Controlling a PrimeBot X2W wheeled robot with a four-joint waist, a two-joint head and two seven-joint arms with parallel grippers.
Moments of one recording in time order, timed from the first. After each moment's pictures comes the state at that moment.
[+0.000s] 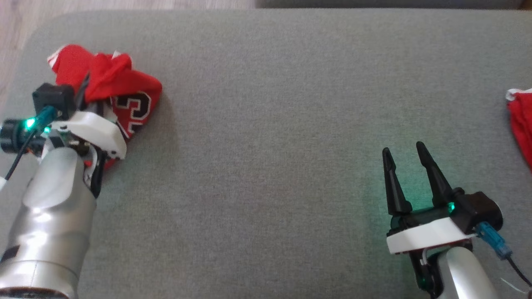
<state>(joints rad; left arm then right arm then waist) -0.80 0.25 -0.23 0.97 -0.24 -0.09 -0.16 -0.07 -0.05 0.11 0.18 0.12 0.13 -0.25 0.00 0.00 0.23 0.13</state>
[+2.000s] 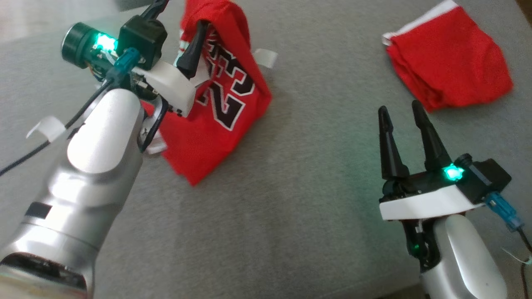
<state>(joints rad) -0.94 0.24 -0.60 0.63 -0.28 -0.06 -0.04 -0.20 -0.05 0.18 0.13 0.28 0.13 -0.25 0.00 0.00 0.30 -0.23</state>
